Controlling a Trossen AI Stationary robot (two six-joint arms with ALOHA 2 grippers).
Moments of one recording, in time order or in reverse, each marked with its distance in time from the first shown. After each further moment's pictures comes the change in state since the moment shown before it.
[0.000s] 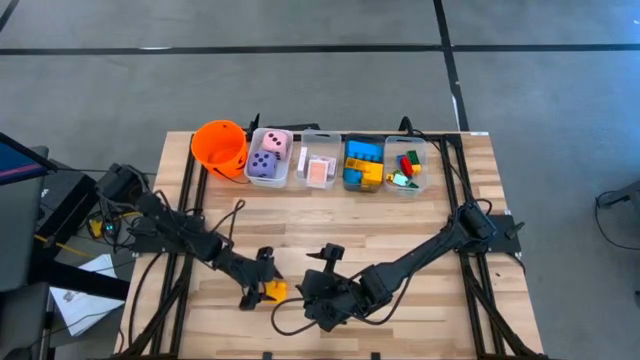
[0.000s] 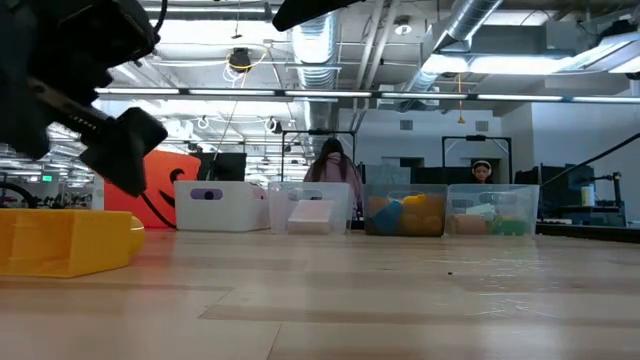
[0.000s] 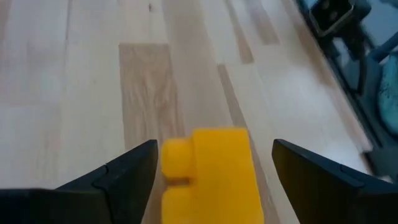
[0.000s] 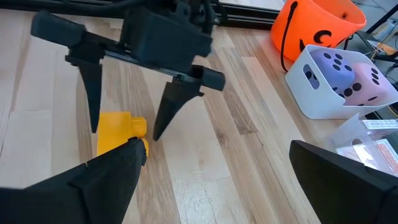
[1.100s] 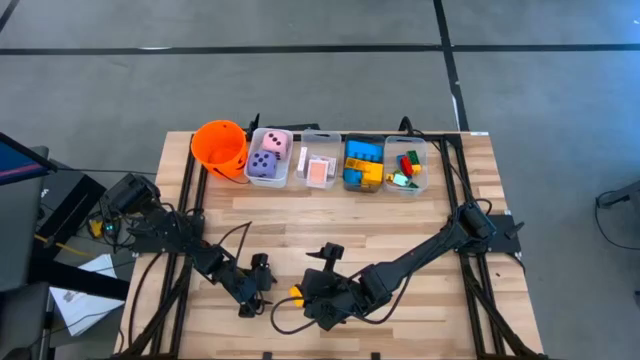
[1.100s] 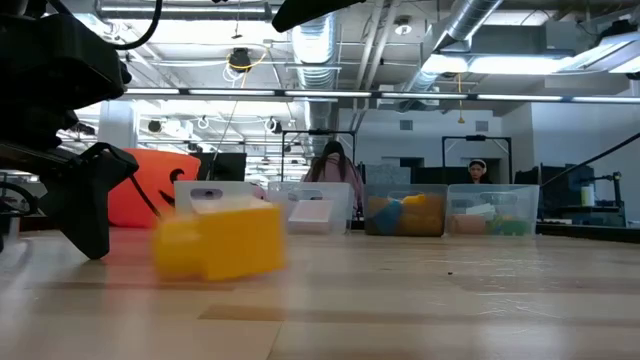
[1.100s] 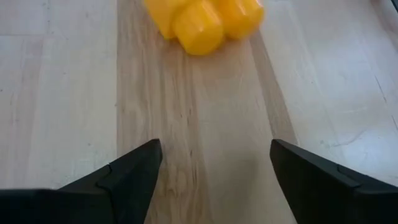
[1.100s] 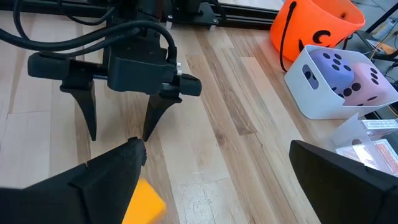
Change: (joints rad) left arm -0.098 0.161 0.004 -0.014 -0.131 -0.102; right arm -0.004 0.000 0.000 0.003 0.000 0.000
